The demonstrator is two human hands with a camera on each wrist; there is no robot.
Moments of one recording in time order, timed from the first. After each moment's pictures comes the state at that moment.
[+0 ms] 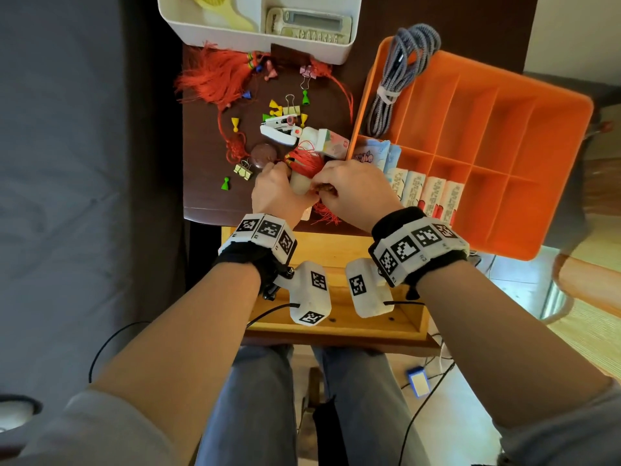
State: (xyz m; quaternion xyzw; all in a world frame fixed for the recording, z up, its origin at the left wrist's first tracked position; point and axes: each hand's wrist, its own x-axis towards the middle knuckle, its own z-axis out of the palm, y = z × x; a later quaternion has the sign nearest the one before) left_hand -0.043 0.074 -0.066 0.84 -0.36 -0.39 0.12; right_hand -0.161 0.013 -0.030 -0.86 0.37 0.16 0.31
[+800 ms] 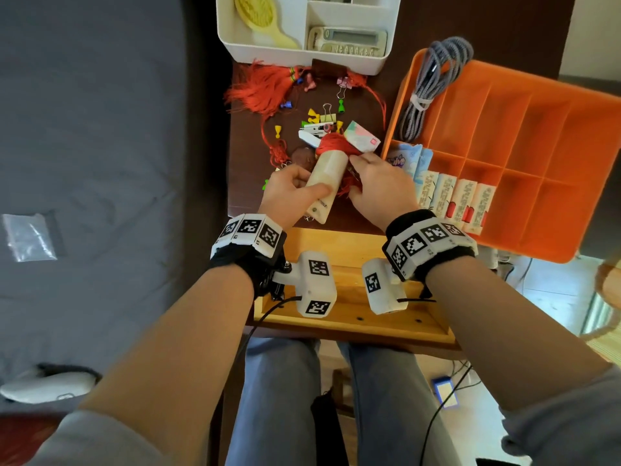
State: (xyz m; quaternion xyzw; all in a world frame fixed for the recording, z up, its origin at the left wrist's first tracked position) left_hand -0.002 0.089 -0.022 0.77 -0.21 -0.54 0.26; right_hand -0.144 0.023 -0.031 -0.81 0.48 0.15 0.29
